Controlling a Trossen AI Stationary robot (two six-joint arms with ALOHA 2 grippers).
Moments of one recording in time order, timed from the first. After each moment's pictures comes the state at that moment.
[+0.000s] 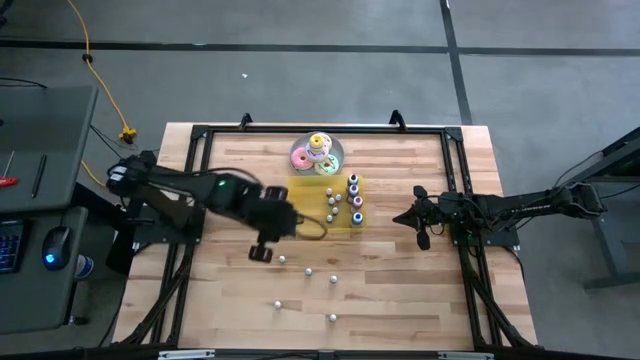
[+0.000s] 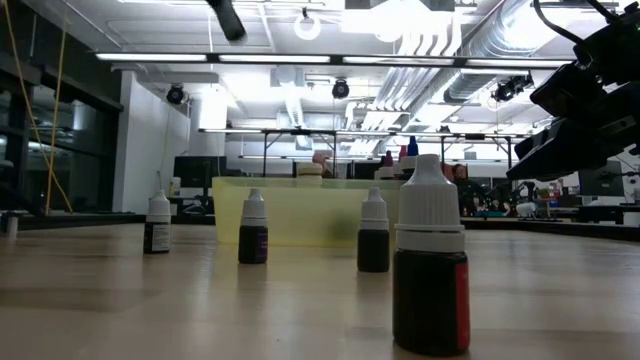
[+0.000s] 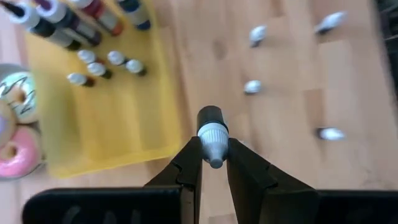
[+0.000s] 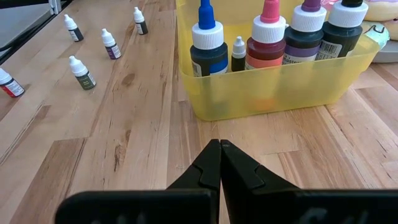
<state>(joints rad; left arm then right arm) -0.25 1.52 1.59 -1.17 -0.10 -0.03 0.00 0.48 0.01 0.05 0.01 0.13</state>
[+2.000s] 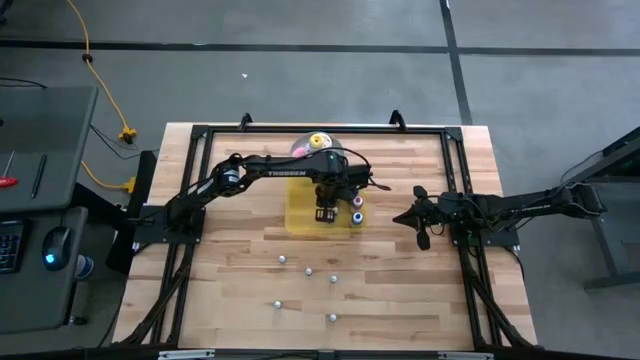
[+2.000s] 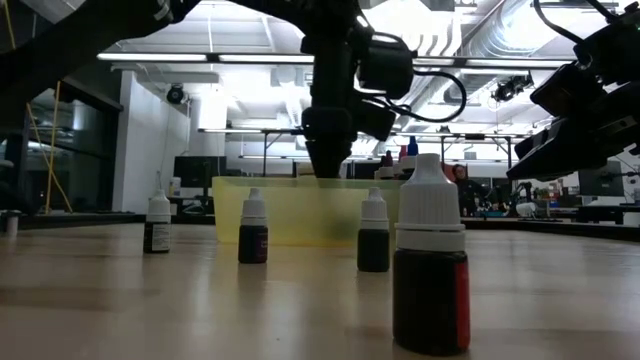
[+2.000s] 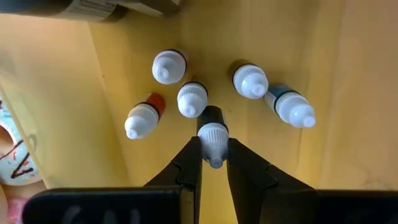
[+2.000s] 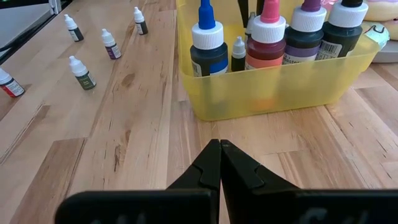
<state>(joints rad) 0.14 2.34 2.17 -1.33 -0.03 0.23 0.00 0.48 0.01 0.05 0.01 0.13</state>
